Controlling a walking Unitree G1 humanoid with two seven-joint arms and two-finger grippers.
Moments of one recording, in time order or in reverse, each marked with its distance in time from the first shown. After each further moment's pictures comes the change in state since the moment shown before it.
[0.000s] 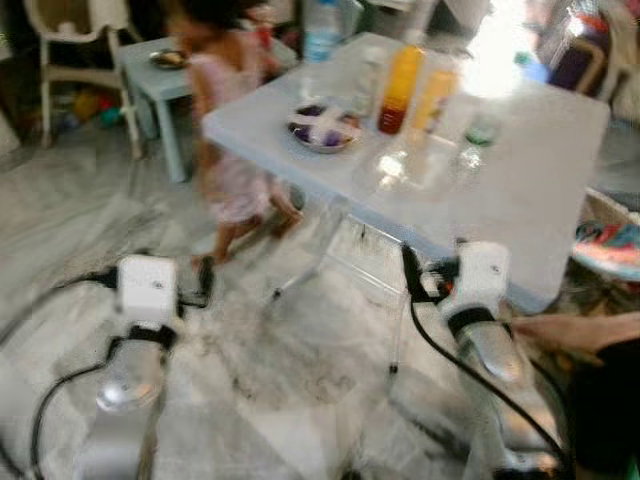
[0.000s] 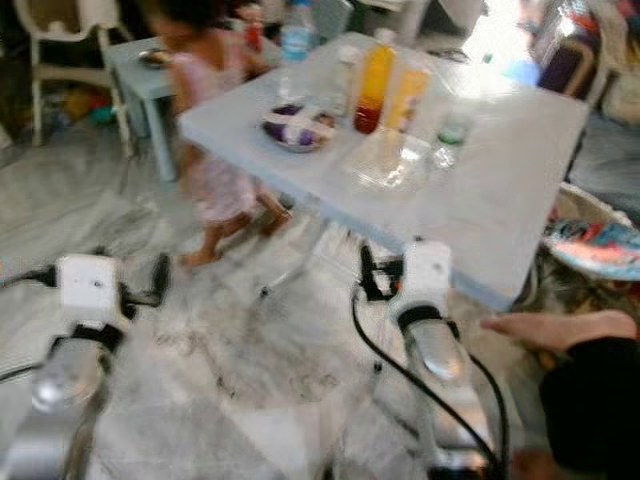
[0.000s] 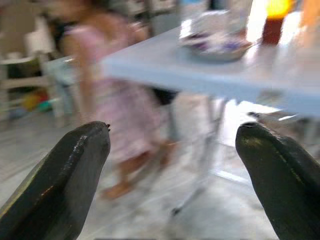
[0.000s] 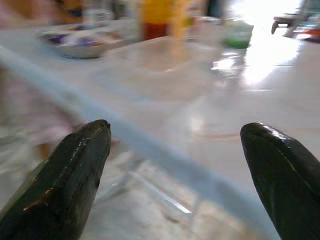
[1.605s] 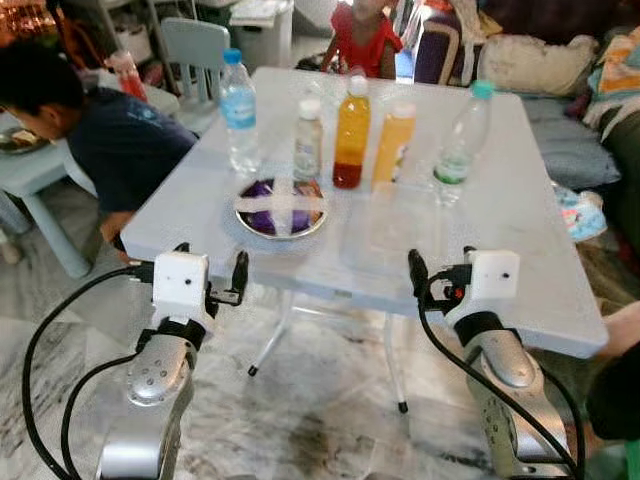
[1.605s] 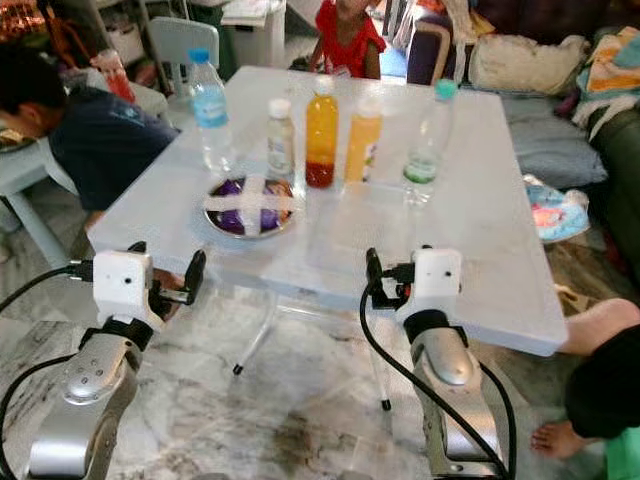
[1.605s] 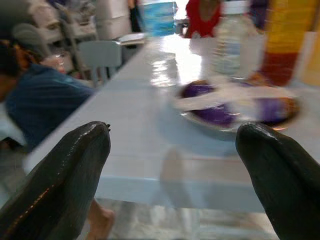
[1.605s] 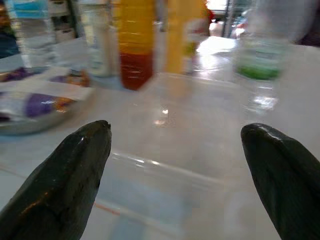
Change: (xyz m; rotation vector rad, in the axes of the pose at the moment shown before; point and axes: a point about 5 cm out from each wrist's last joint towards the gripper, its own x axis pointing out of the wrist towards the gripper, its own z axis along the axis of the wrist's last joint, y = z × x) left arm 0.004 -0.006 0.005 0.002 -0.043 -0.034; right arm 0.003 0.014 0.008 0.043 -0.018 0.050
